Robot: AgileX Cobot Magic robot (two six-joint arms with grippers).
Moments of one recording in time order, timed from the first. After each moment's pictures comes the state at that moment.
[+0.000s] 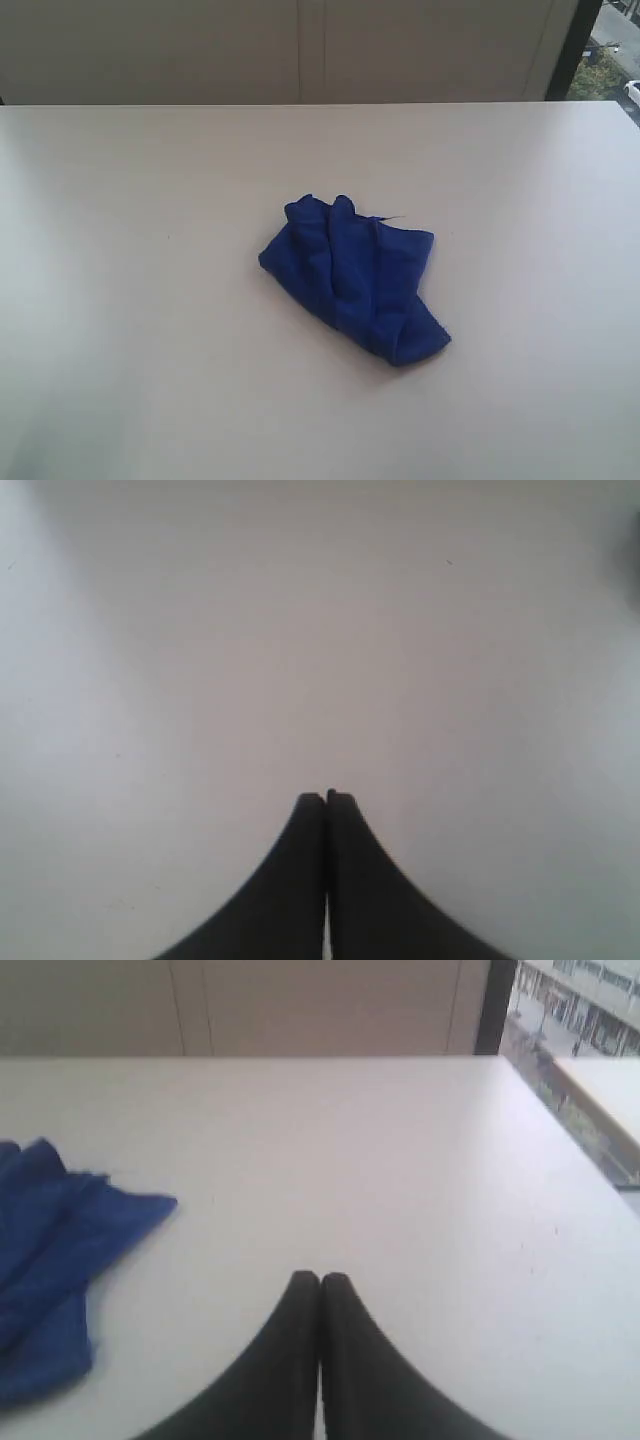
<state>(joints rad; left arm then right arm) -0.02 0.00 0.02 -0.15 0.49 0.18 0.03 0.00 0.00 -0.01 0.27 0.03</state>
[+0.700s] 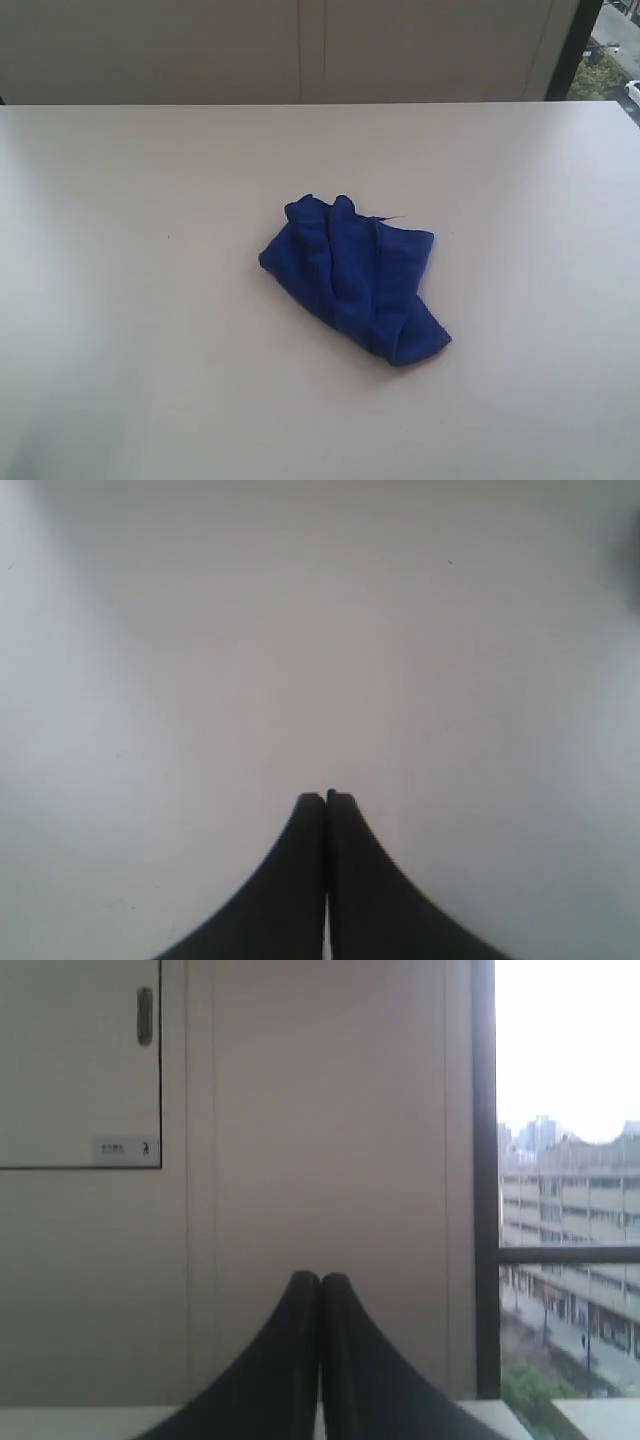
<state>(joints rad) -0.02 0.00 0.02 -0.15 0.49 0.18 0.03 0.03 -0.09 0.04 -0.20 -0.01</state>
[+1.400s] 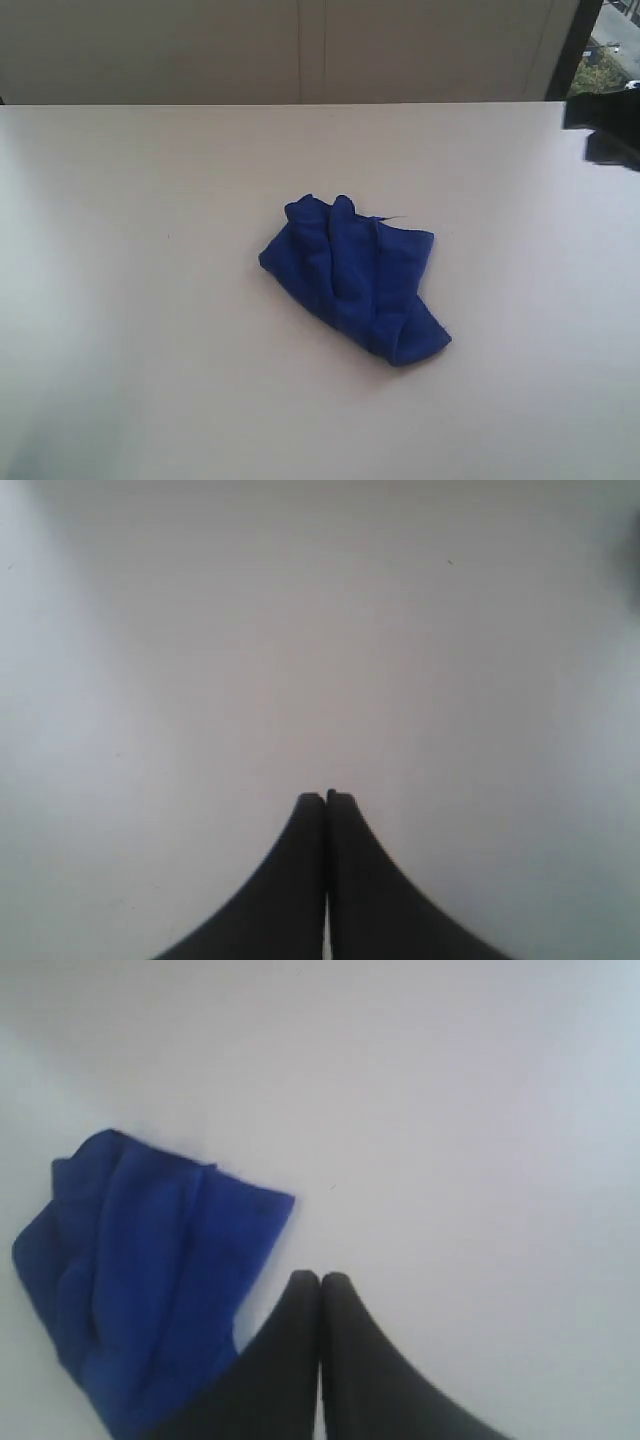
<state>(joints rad) -0.02 0.00 0.02 -0.15 0.49 0.18 0.05 1.19 -0.89 0.36 0.59 -0.15</state>
